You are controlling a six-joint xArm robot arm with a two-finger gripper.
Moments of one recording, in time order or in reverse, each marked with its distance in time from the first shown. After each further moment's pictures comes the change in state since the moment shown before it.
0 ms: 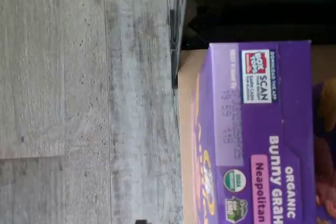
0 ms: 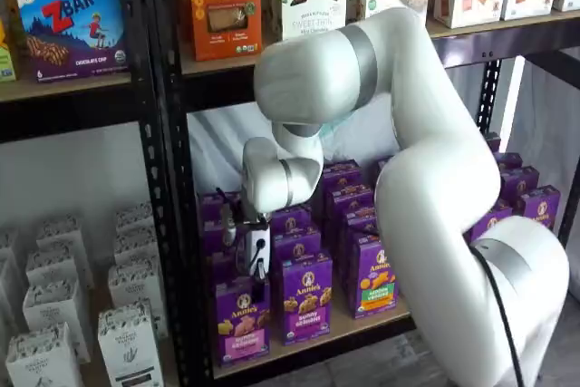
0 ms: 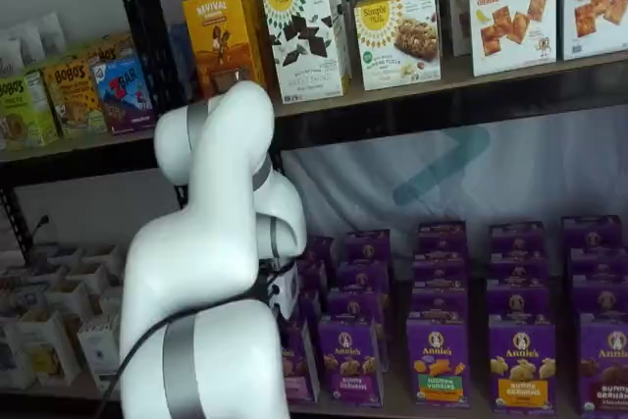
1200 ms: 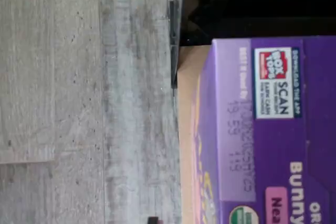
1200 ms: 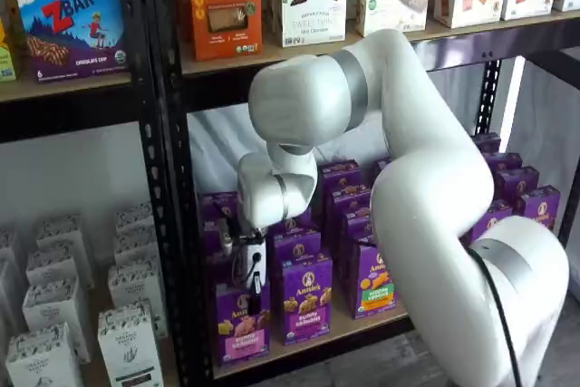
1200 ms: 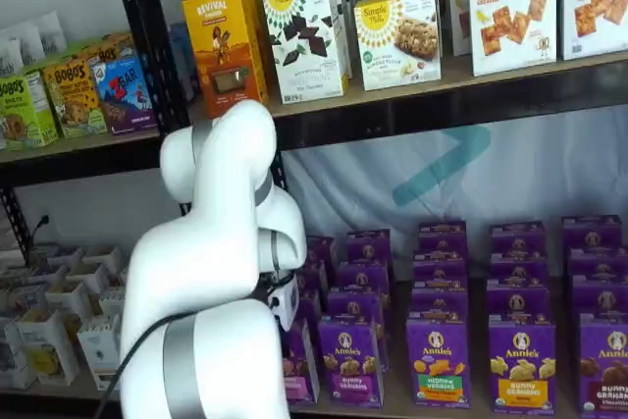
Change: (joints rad) arm 0.013 0.105 -0.096 -0.022 -0.001 0.032
